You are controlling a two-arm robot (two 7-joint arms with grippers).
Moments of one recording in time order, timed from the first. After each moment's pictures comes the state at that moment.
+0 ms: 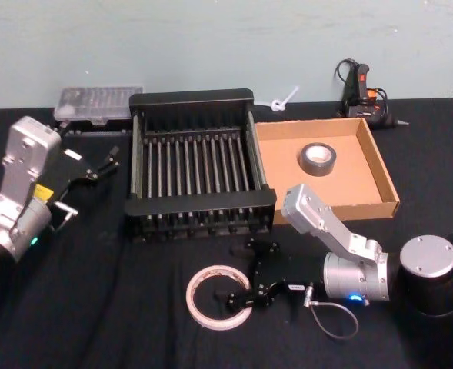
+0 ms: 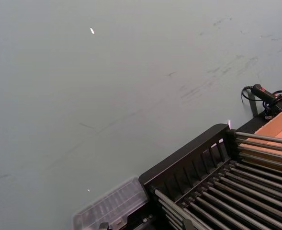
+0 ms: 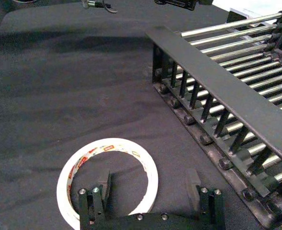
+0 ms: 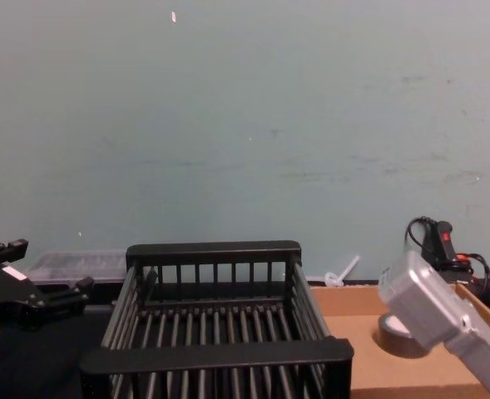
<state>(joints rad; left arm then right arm) -0.20 0.60 0.45 -1.41 -0.25 -0.12 0.03 0.39 0.46 -0.73 -1.25 0.32 0.05 0.75</state>
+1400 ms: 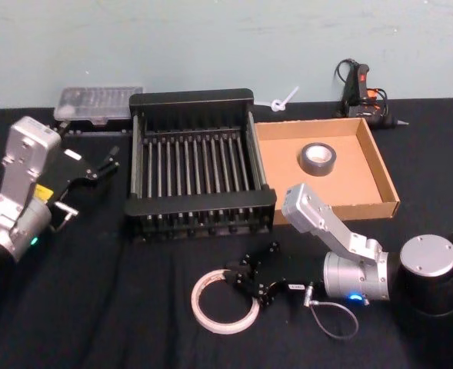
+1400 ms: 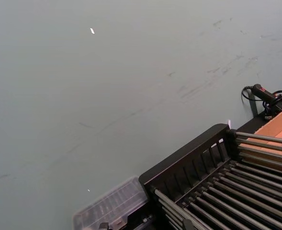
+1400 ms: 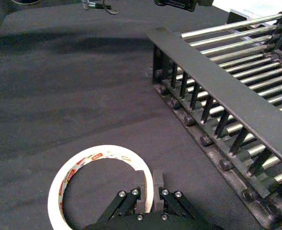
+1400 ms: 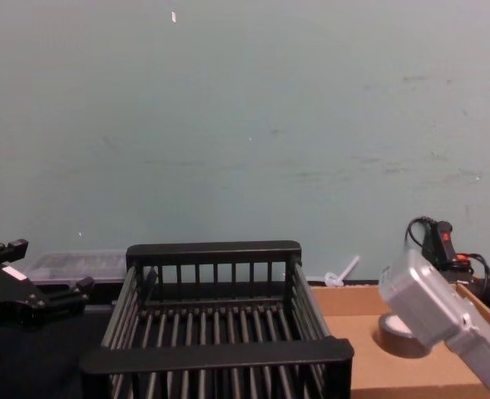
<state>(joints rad) -0.20 0.60 0.45 -1.41 -0.25 -0.12 0.03 0.39 0.46 -0.73 -1.25 0.32 0.05 0.76</state>
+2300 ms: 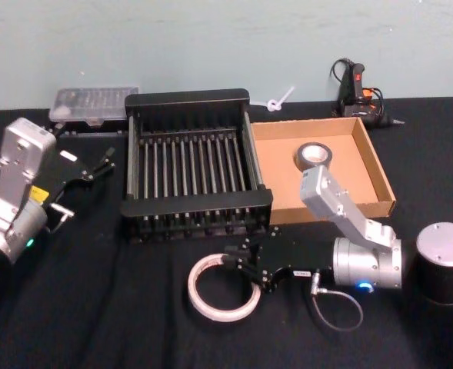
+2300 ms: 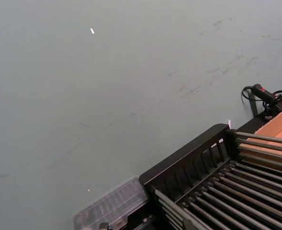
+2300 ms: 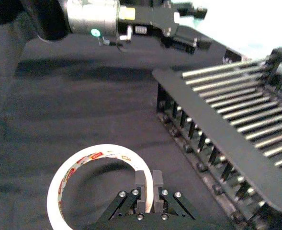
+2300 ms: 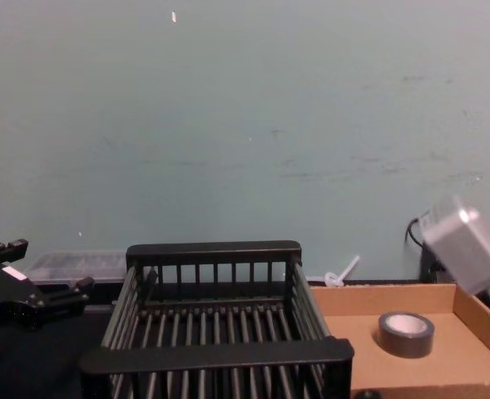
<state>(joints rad) -0.20 0.60 0.45 -1.41 -0.25 -0.12 0.03 0.37 0.50 -0.70 -1.34 0.38 0.01 0.79</state>
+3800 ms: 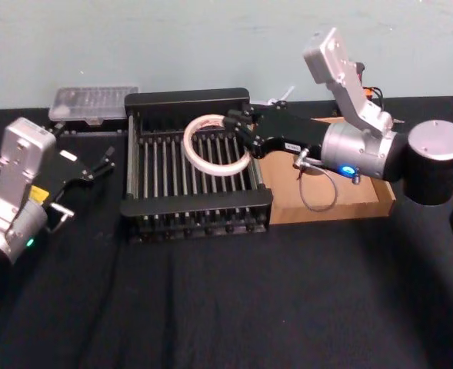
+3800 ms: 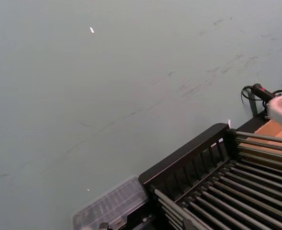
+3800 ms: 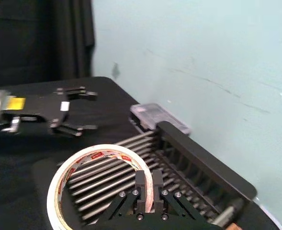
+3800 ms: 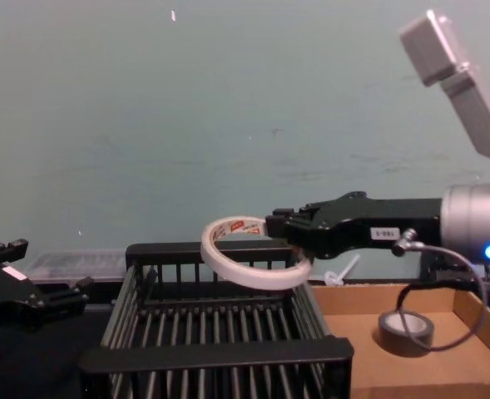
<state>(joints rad) -0.20 0.60 0.45 -1.41 -0.25 -0.12 0.03 0.61 0.38 -0.62 -1.21 0.40 0.07 0.64</state>
